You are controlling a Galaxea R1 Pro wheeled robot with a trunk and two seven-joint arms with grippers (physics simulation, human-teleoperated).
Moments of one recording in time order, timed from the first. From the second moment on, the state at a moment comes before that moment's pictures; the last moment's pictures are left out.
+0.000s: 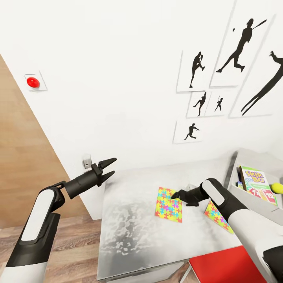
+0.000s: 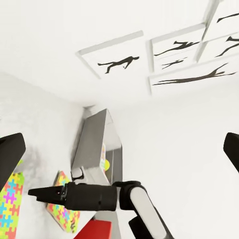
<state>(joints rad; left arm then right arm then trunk) -0.51 0.05 0.08 -1.60 1.47 0.95 0.10 -0.90 -0.22 0.36 -0.68 -0.97 1.05 -0.07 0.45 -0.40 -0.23</state>
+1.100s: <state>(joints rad) -0.51 0.05 0.08 -1.60 1.47 0.95 0.10 -0.91 -0.22 0.36 -0.58 -0.97 0.92 -0.07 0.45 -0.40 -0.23</state>
